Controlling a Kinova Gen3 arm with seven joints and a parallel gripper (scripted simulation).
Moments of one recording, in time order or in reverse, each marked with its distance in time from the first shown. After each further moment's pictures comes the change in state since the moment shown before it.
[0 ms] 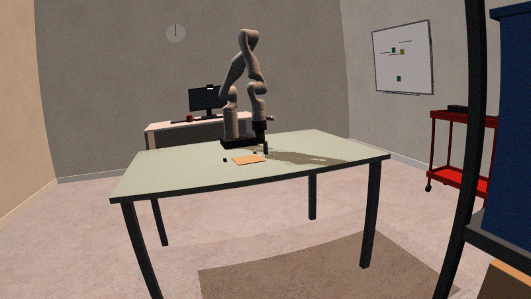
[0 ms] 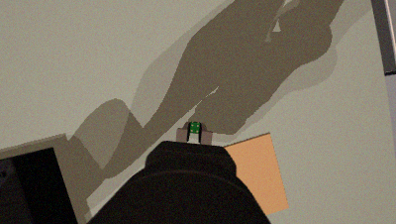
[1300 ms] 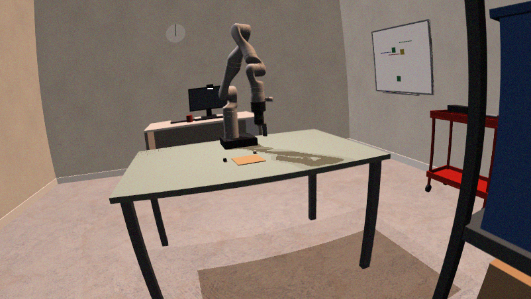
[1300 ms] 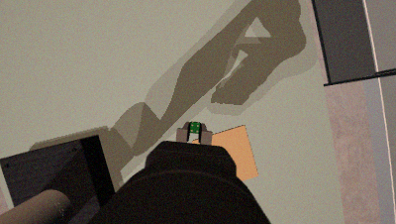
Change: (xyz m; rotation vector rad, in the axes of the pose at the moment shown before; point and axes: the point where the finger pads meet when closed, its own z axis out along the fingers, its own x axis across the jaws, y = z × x) arm 0.001 -0.001 -0.097 0.004 0.005 -0.001
